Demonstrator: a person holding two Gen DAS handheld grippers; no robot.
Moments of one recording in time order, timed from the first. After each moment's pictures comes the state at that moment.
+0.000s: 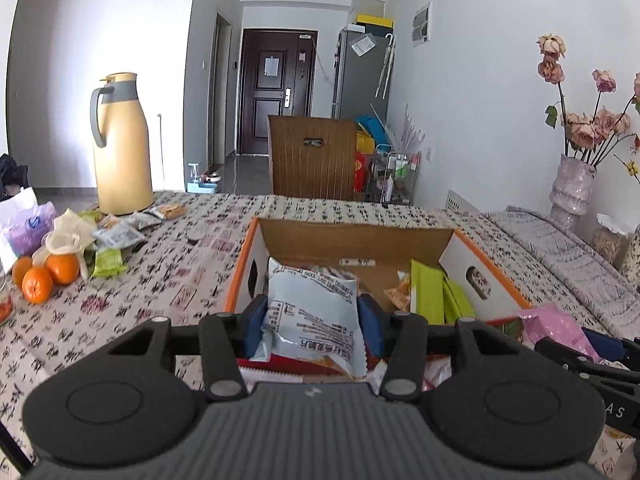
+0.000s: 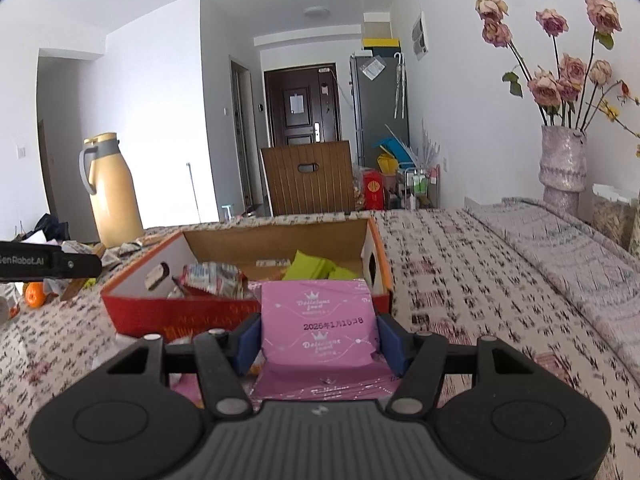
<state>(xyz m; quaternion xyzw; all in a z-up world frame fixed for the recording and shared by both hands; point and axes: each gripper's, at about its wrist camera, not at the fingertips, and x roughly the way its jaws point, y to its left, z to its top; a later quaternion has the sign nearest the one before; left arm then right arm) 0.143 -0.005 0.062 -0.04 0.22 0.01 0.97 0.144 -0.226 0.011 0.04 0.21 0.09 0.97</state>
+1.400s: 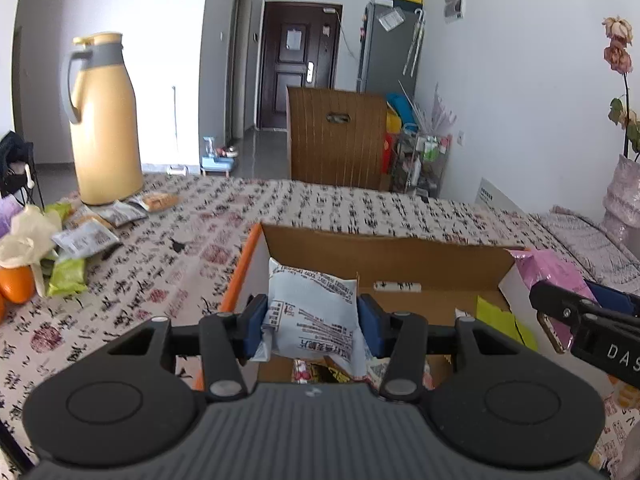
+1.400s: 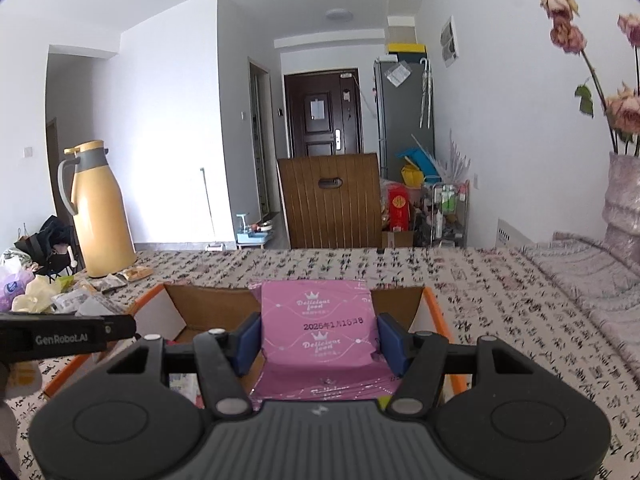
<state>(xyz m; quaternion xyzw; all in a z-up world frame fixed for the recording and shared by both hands) 0.280 0.013 0.032 -0.05 0.27 0.04 0.96 0.301 -0.184 0.019 0.03 0.21 0.12 0.97</state>
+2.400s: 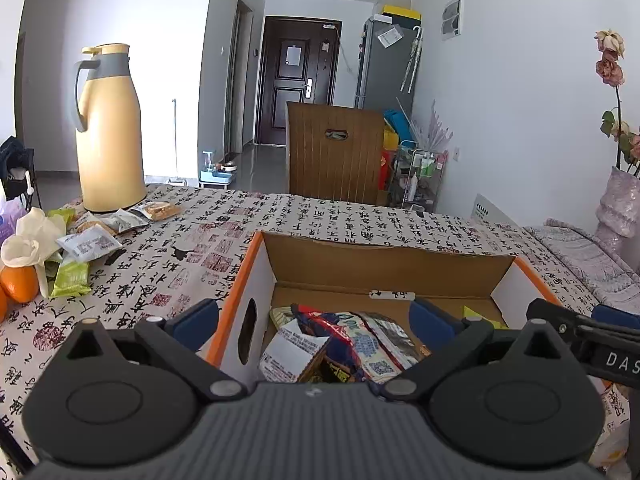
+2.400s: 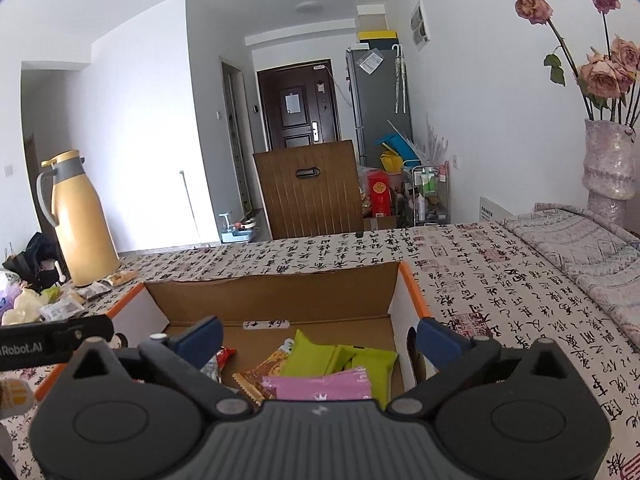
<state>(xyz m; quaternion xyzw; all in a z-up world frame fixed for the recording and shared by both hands) 0.264 0.013 0.035 -0.06 0.24 0.04 0.97 0.298 -0.197 0.009 0.06 0.22 0.09 0.97</state>
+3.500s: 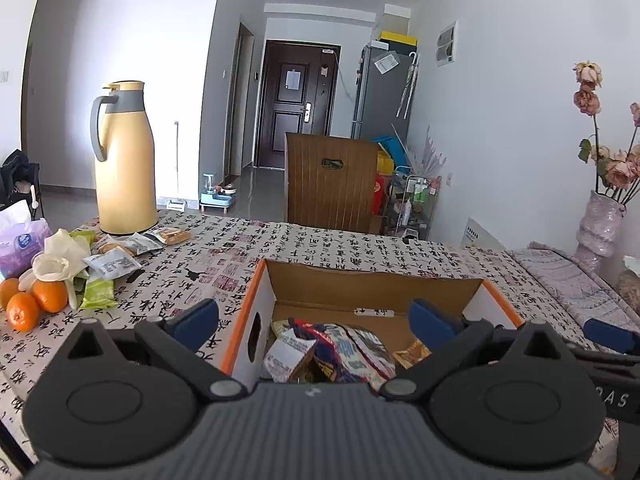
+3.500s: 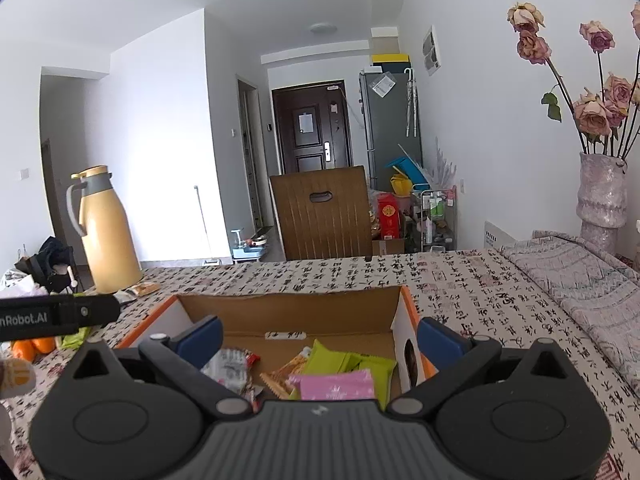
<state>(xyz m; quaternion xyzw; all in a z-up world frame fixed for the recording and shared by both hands) 0.202 0.002 0.075 -0.06 0.20 0.04 0.98 0.237 -0.203 0.041 0.05 0.19 0.11 0.98</state>
